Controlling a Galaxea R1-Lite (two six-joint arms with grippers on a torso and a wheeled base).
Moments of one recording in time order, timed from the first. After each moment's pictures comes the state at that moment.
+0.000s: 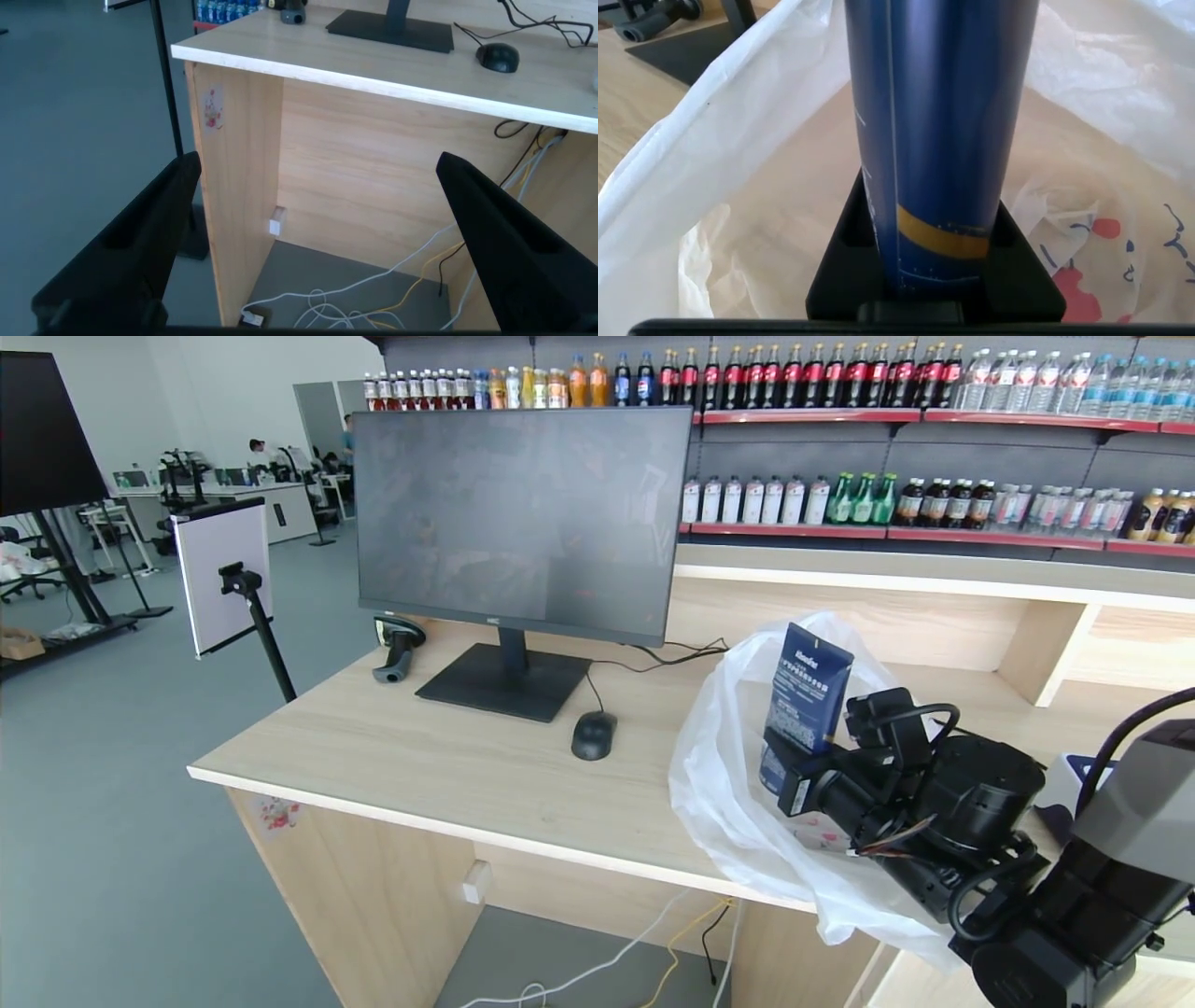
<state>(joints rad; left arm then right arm) 0.00 0.00 0.00 0.01 0.00 0.00 0.41 2.06 -0.47 -1.58 -0.10 -0.02</state>
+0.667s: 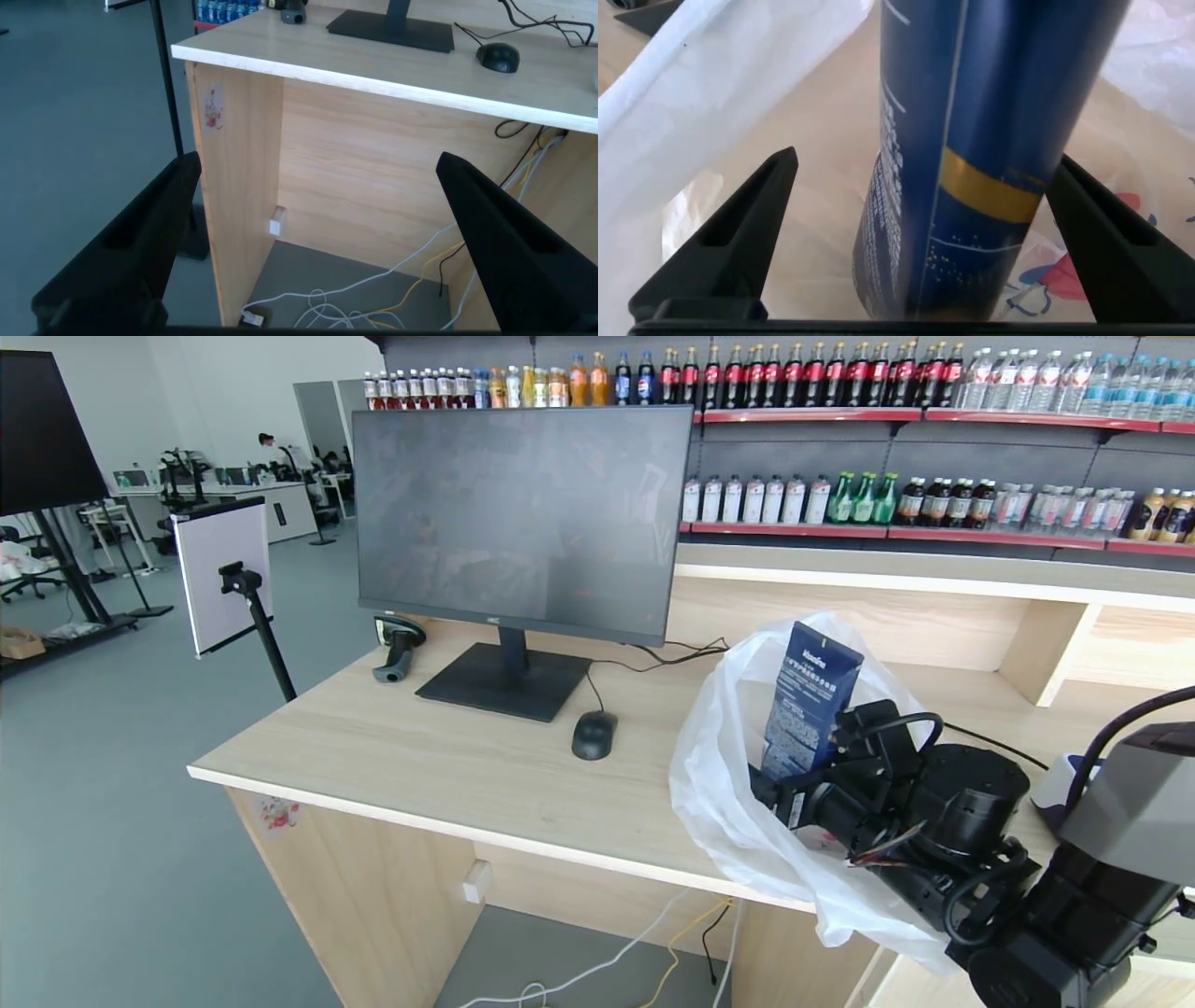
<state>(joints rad) 0.00 0.00 0.00 0.01 0.00 0.00 0.41 2.07 -0.46 -1.56 -0.10 -0.02</state>
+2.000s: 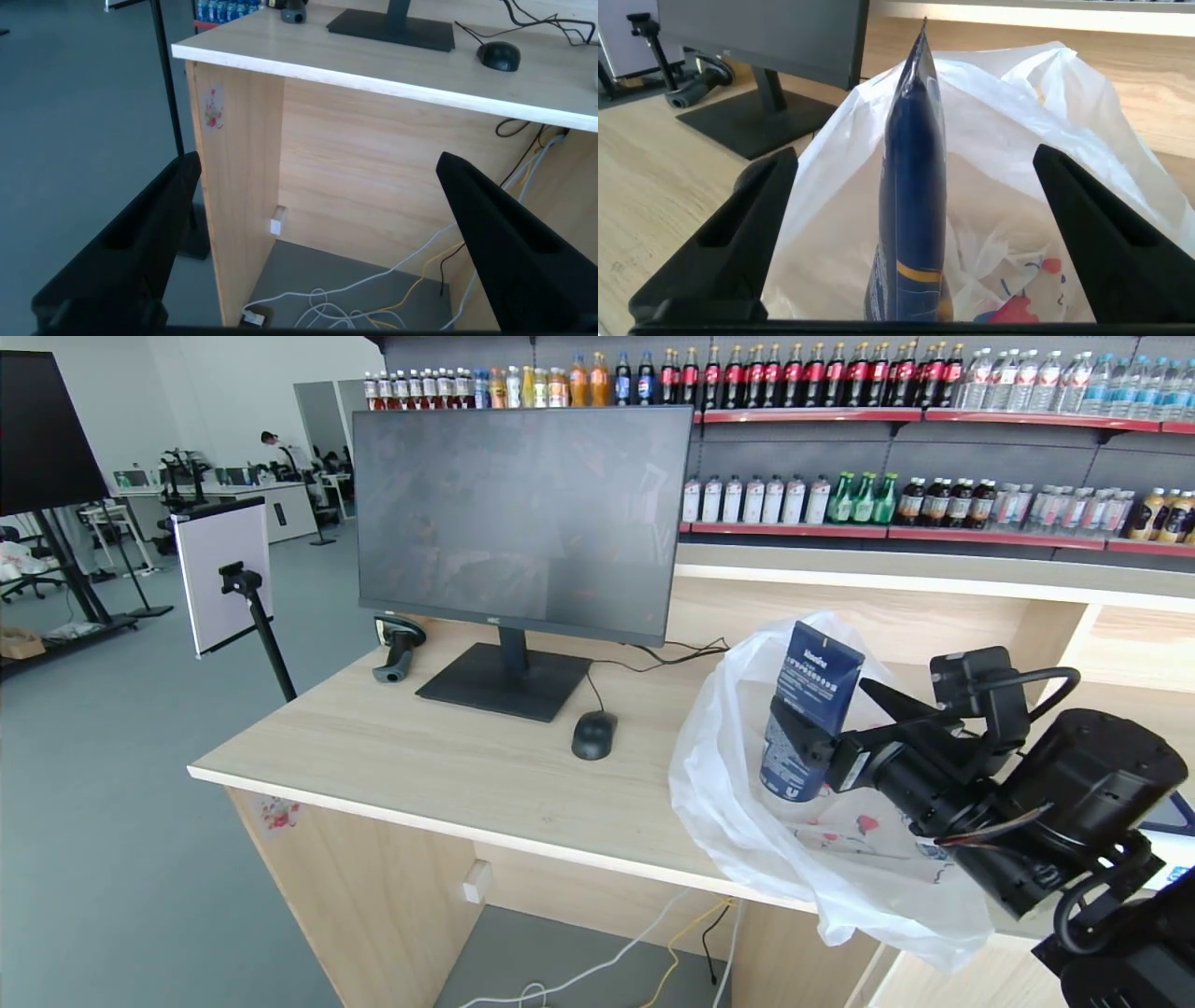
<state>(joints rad) 0.00 0.00 0.00 0.01 0.00 0.00 0.40 1.84 -0.40 -1.57 -0.10 -0.02</state>
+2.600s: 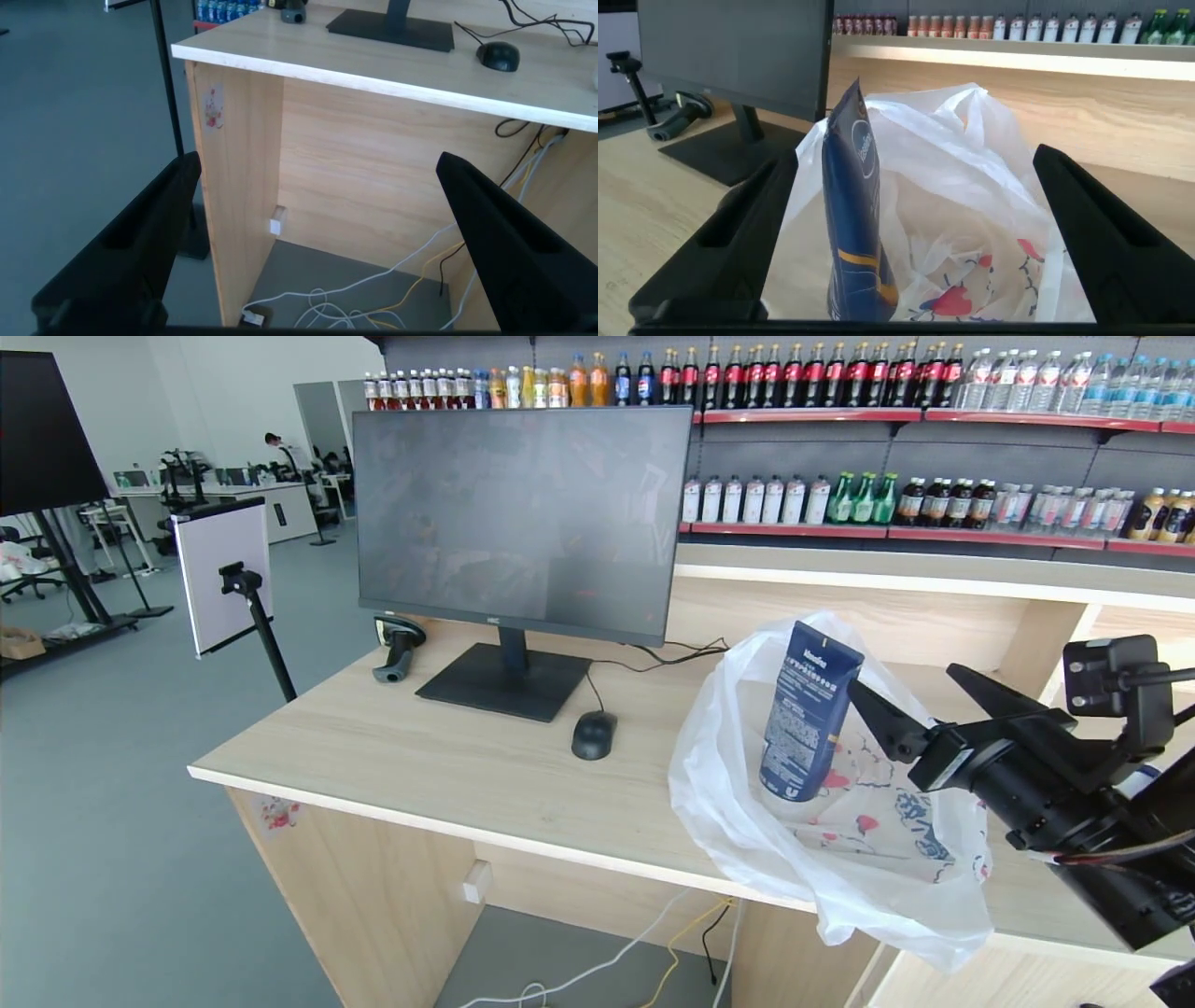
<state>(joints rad) 0.00 0.00 0.00 0.01 0.00 0.00 0.34 1.65 -0.28 -1.57 -0.10 -0.02</state>
